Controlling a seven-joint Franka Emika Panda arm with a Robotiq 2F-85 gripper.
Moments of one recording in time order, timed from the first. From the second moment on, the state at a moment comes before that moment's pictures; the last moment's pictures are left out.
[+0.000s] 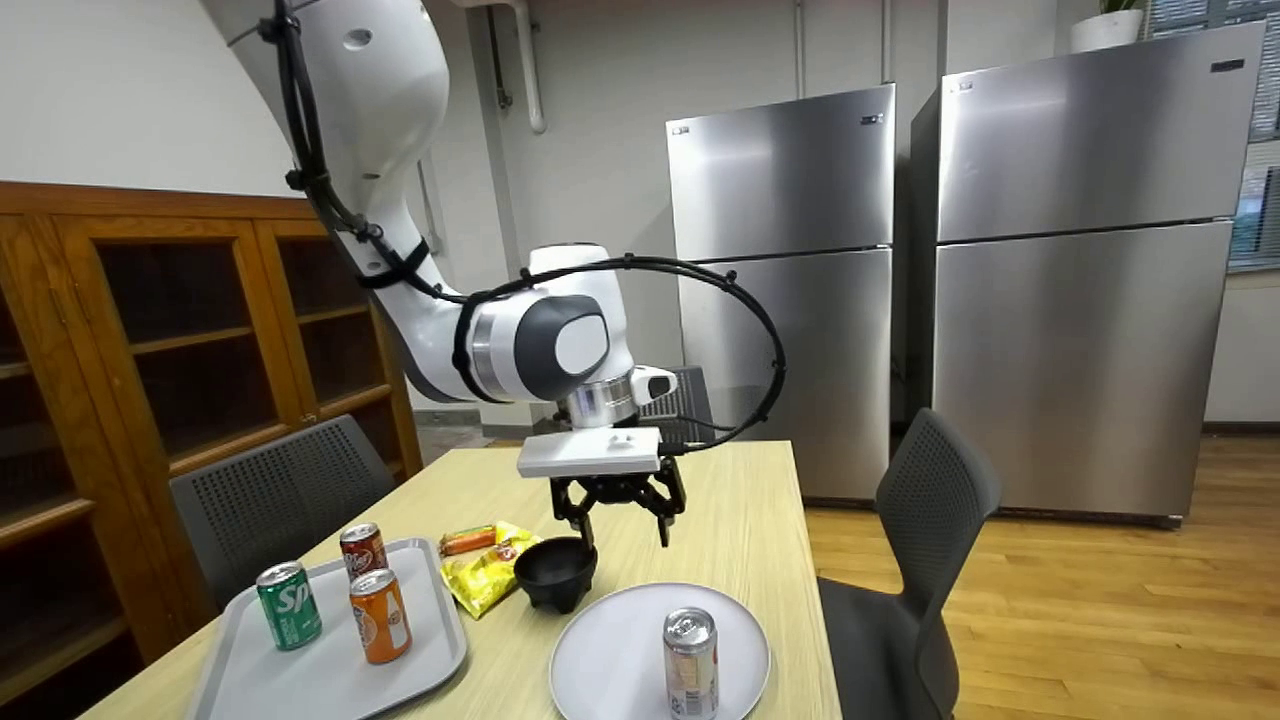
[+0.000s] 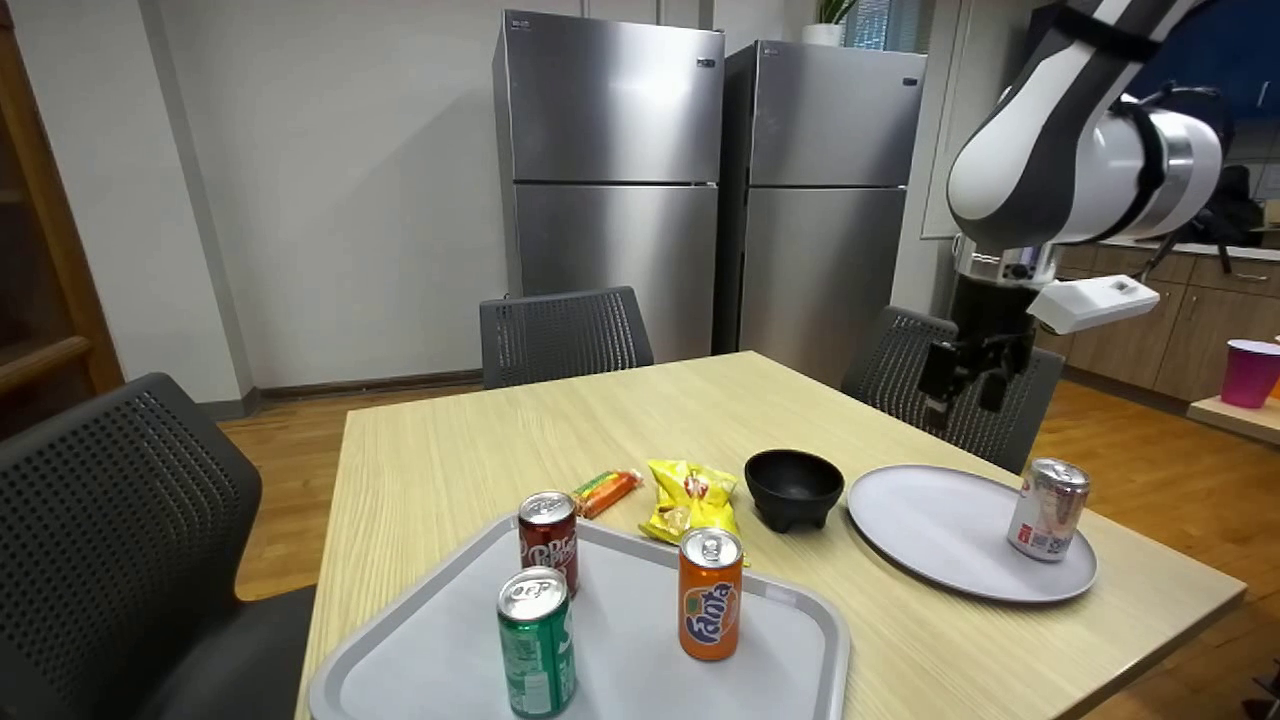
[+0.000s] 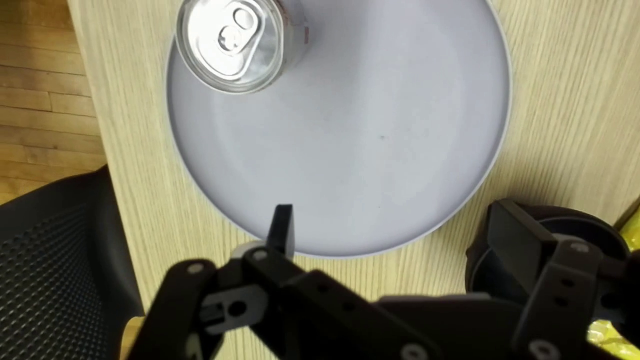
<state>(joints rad) -0.18 0.21 -0.06 -2.44 -0.05 2.75 -0.39</state>
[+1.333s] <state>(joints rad) -0.28 0.22 -0.14 -2.49 -0.01 2.75 -0.48</state>
